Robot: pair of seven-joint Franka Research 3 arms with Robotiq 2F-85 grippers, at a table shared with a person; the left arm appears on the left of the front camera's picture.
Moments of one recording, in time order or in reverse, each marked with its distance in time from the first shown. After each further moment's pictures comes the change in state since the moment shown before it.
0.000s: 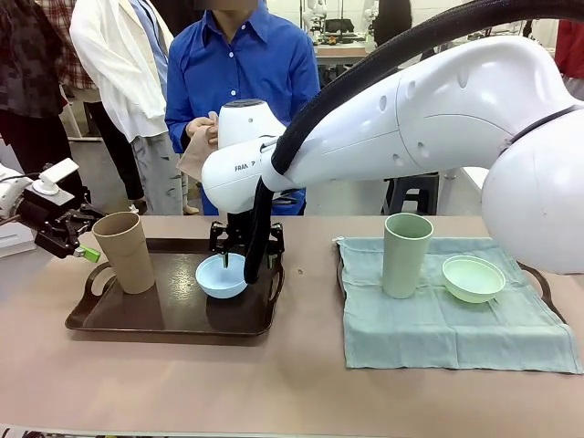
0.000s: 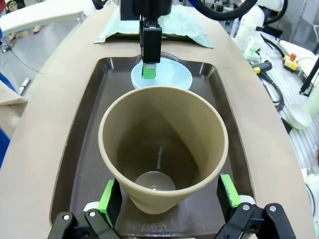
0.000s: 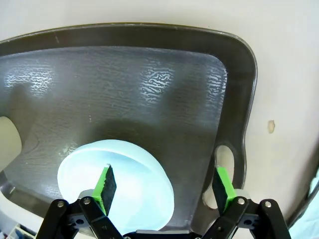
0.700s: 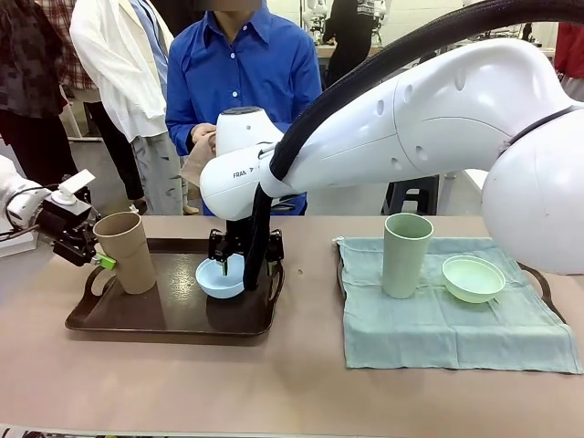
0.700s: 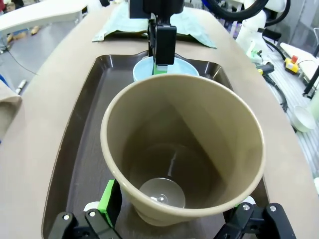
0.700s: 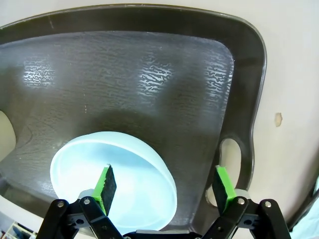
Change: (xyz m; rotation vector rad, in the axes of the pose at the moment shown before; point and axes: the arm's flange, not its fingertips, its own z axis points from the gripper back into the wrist) left arm -0.014 0.015 -0.031 -0.017 -0.023 0.007; right arm -0.009 0.003 -0.008 -0.008 0.018 0.012
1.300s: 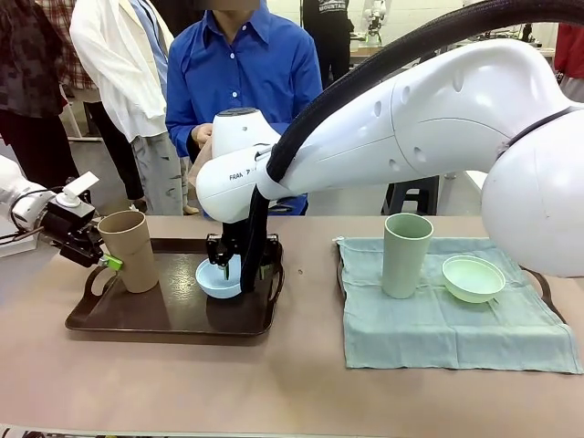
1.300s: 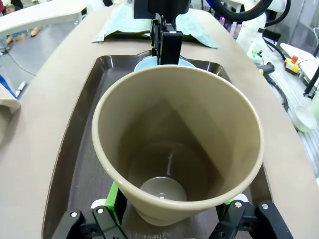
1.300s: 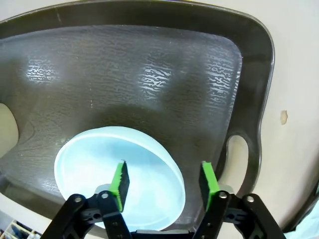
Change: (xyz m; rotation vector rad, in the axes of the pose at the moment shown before) left arm -0.002 0.004 -0.005 -0.003 -0.007 -0.007; right arm -0.005 0.006 0.000 0.003 -0.004 0.011
